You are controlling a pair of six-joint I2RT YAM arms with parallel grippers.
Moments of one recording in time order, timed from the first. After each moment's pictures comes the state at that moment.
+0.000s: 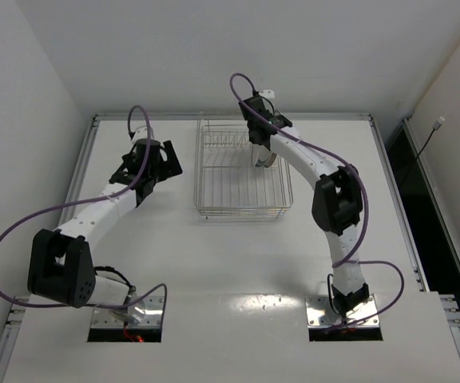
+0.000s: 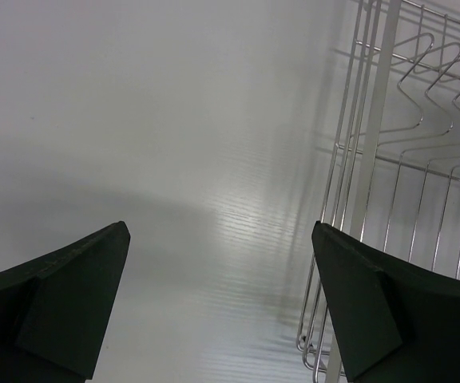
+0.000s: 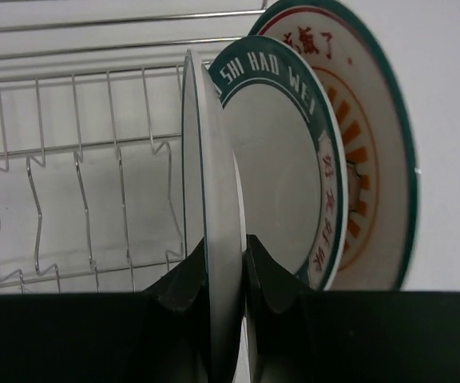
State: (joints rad) left arm -0.26 1.37 0.97 -0.20 -0.31 -0.47; right arm 0.49 2.16 1.95 -0.58 0.58 0.35
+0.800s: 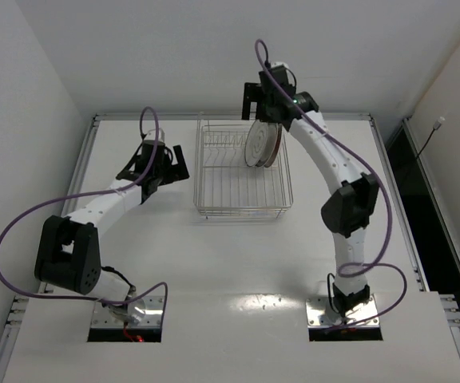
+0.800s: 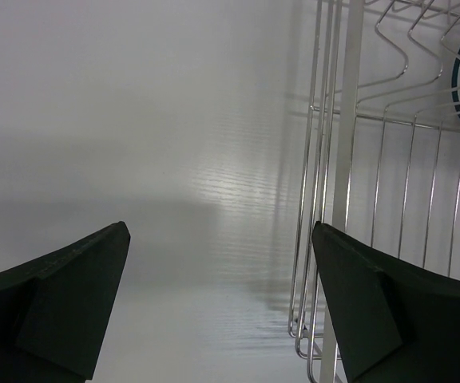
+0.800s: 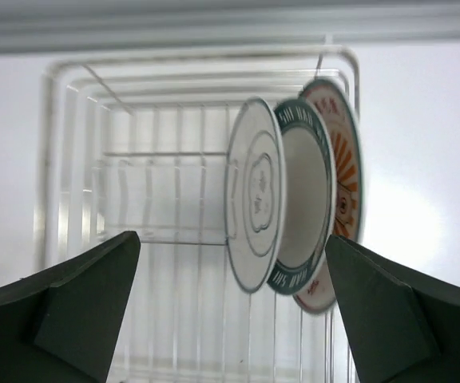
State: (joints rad) left arm -0.26 1.46 0.97 -0.16 -0.16 -0.43; right arm 0.43 2.13 2.19 -0.73 0.28 0.34
